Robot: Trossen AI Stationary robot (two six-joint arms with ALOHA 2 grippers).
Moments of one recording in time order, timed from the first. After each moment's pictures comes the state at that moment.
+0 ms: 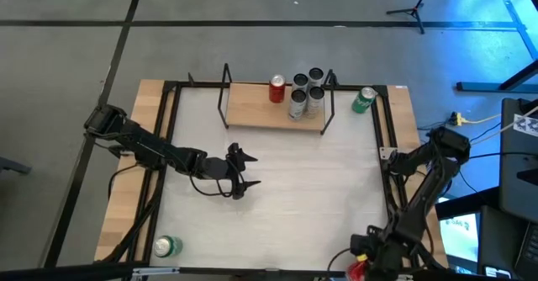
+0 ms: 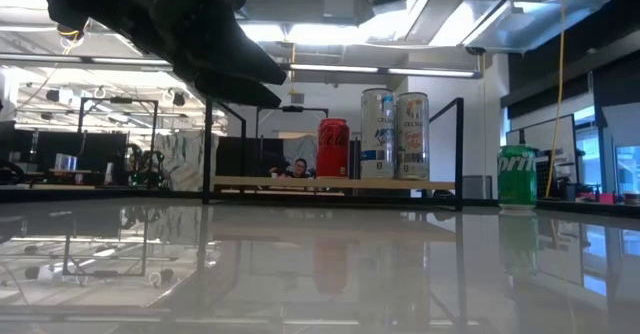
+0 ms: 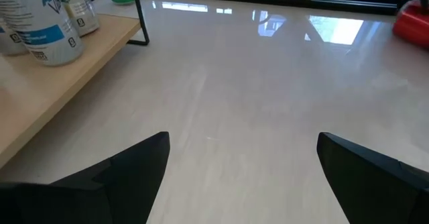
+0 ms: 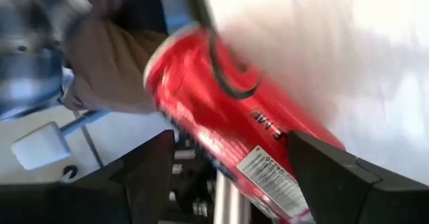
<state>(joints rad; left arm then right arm) -0.28 1.44 0.61 0.36 -0.43 -0.26 1.09 1.61 1.06 -0.53 -0.14 1.41</state>
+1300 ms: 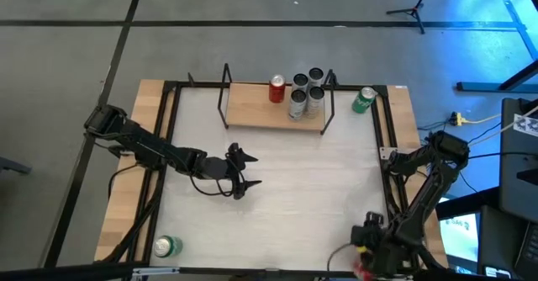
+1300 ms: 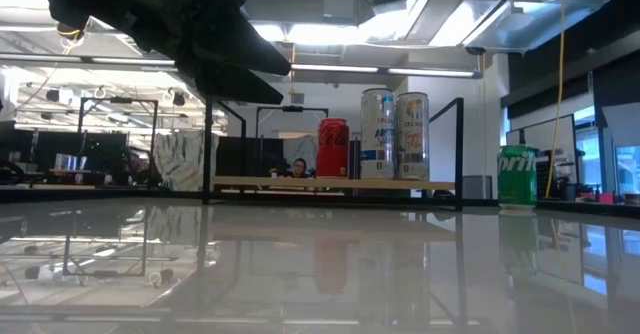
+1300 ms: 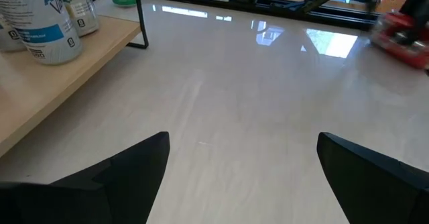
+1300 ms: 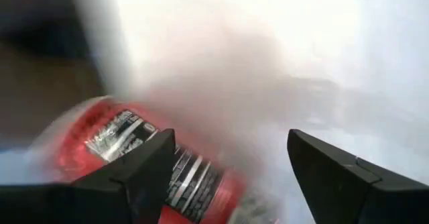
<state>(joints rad) -0.28 1.44 0.61 0.38 -0.43 -0.30 1.13 1.66 1.05 -0.78 0.05 1.36</state>
